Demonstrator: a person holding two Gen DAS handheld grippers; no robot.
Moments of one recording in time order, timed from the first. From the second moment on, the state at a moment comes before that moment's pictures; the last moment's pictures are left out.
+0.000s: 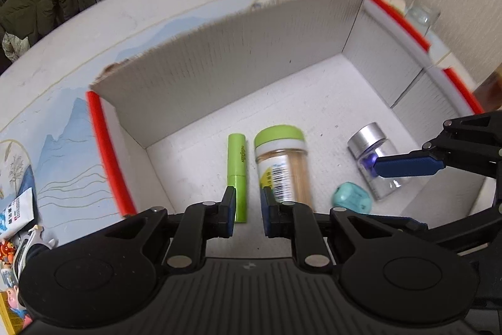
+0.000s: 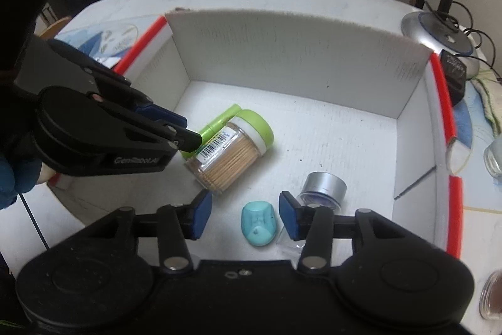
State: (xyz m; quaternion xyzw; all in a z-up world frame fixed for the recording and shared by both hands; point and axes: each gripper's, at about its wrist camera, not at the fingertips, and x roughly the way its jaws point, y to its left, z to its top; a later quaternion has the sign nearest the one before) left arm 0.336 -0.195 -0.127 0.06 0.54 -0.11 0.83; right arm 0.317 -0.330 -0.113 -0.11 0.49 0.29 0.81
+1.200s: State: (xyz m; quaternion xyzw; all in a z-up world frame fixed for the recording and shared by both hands) left arm 0.201 -0.122 -0.019 0.01 0.36 -0.14 0.92; right arm 0.211 -0.331 -0.032 -0.01 0.38 0.24 0.89
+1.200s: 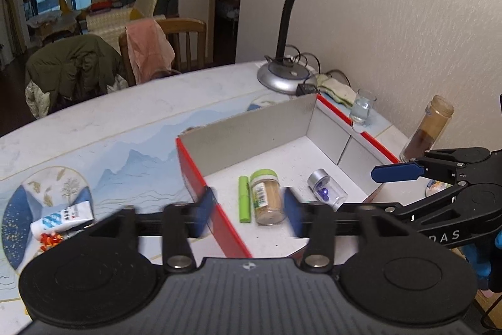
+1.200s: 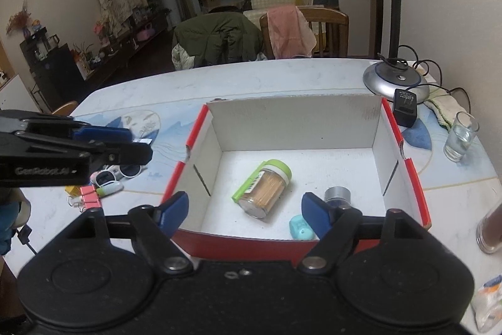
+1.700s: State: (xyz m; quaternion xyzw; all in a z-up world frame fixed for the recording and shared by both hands) left arm 0.153 -0.056 -0.012 -0.02 0.34 -0.13 0.93; right arm 0.166 -0.283 -0.020 0.03 0.34 0.23 0.91
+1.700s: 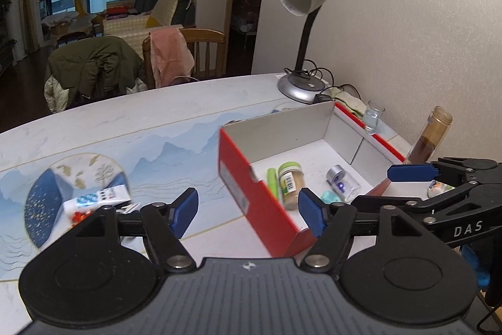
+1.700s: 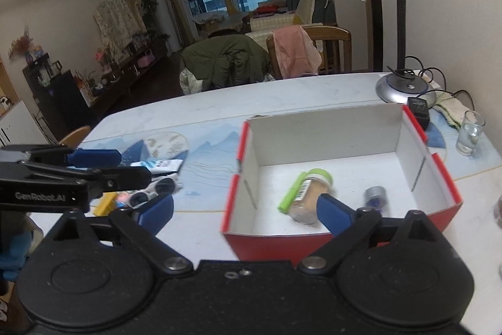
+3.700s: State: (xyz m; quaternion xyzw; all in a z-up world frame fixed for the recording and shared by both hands) left arm 0.155 0.200 -0.138 -0.12 0.40 0.02 0.91; right arm 0.178 -0.025 -0.104 -0.09 0.42 0.31 0.85
